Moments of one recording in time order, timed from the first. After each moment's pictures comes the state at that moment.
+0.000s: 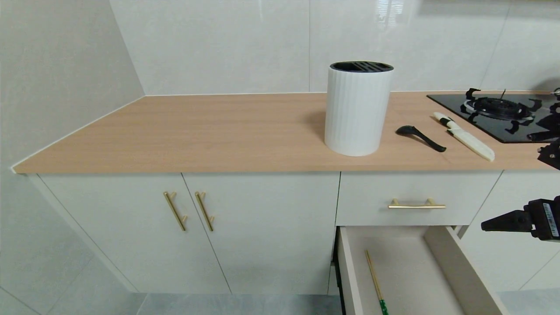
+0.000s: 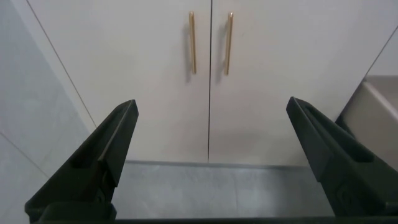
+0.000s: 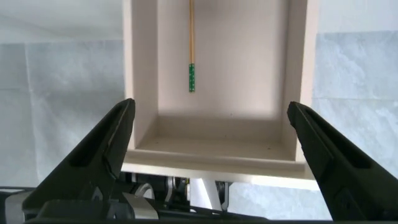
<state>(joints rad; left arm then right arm) 0.00 0.00 0.00 0.00 0.03 0.00 0.04 1.34 -1.00 0.54 0.10 0.12</state>
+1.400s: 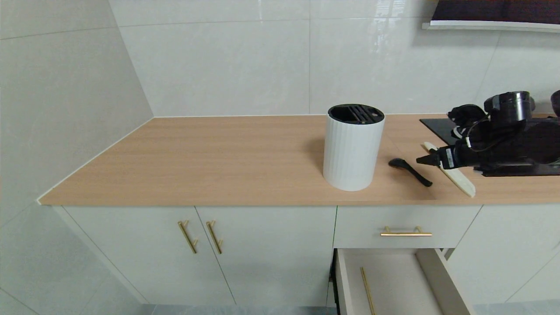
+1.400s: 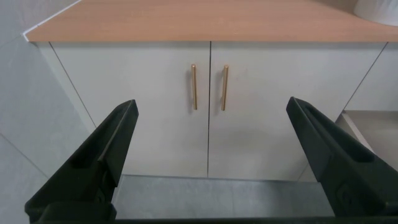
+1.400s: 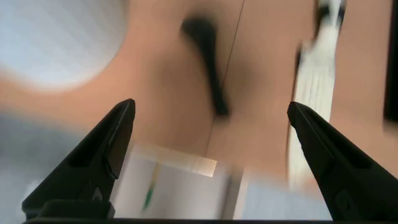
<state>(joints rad) 0.00 0.00 0.00 0.00 0.03 0.00 -0.01 1.97 -1.41 -0.03 0.18 -0.20</state>
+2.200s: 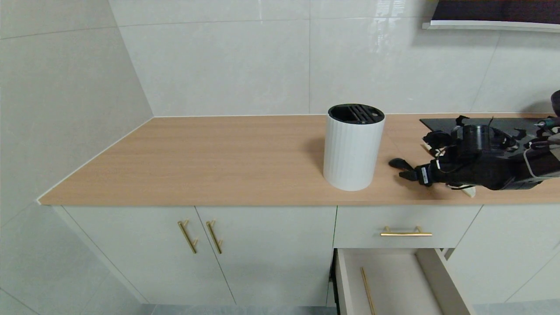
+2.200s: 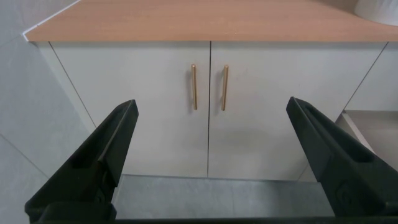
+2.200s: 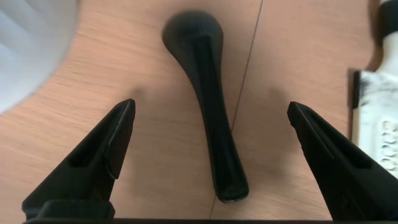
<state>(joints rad) 0.00 0.00 0.00 0.00 0.03 0.00 0.00 2.20 -1.40 -0.30 0.17 -0.19</state>
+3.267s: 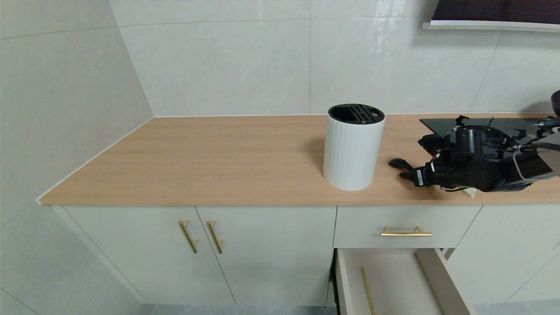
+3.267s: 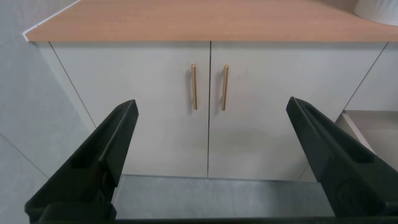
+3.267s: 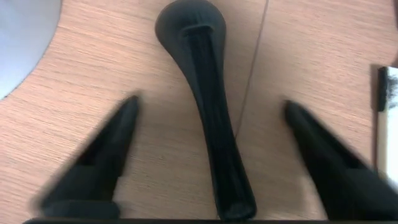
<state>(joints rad) 0.00 0.00 0.00 0.00 0.03 0.00 0.00 2.24 -1.43 -0.30 0.17 -0.19</state>
